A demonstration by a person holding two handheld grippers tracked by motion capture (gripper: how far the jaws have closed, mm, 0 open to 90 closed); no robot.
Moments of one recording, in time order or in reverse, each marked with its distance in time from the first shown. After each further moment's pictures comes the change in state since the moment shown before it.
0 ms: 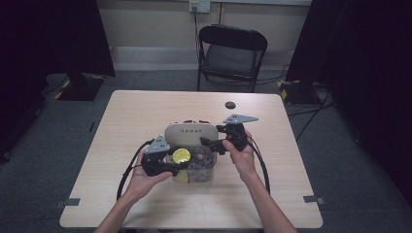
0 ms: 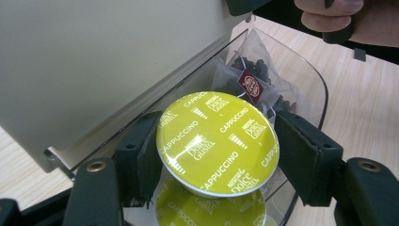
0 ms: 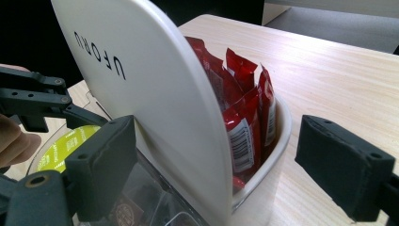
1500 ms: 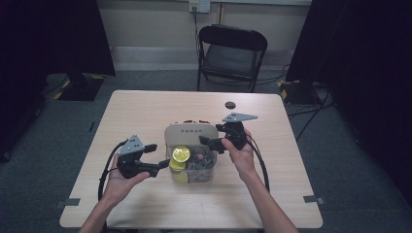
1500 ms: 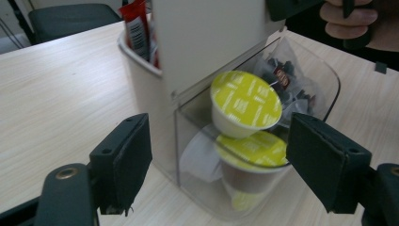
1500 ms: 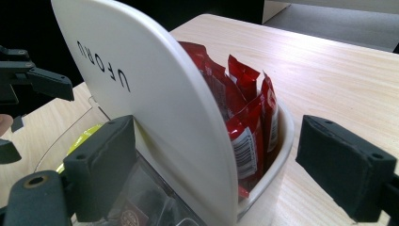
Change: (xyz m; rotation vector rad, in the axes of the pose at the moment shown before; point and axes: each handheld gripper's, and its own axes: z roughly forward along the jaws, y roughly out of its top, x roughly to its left) left arm 0.016 -0.011 -0.055 -0.045 0.102 -0.041; right arm 0.002 0.006 0.001 0.010 -0.001 0.012
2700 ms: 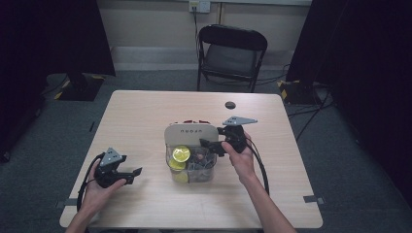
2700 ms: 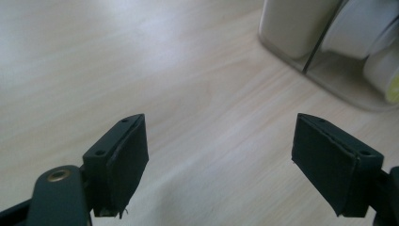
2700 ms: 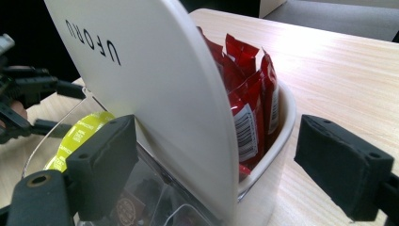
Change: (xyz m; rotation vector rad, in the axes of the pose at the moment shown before) left arm 0.053 -0.080 -0.025 0.136 0.246 -0.050; right arm 0.001 -0.011 0.001 0.007 -0.015 0.013
